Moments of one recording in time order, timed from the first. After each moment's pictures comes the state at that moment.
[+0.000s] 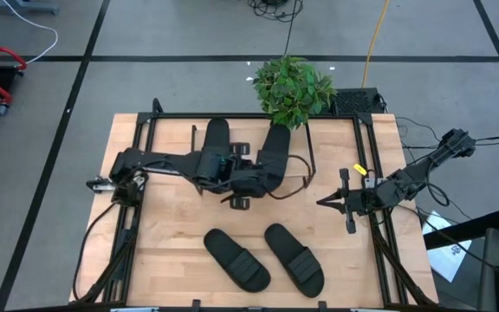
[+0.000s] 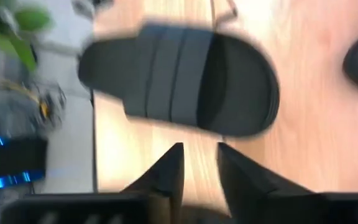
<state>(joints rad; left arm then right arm) -0.16 1.96 2.13 -1.34 -0.51 0.03 0.59 0.59 0.44 -0.10 0.52 -0.20</state>
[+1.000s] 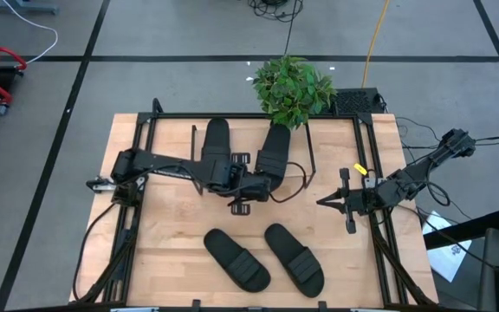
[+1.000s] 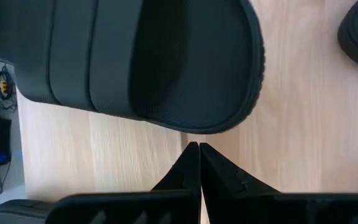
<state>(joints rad) -0.14 1.96 1.91 -1.21 -0.40 -0.02 0.59 0.59 0.44 -0.07 0.52 -0.21</state>
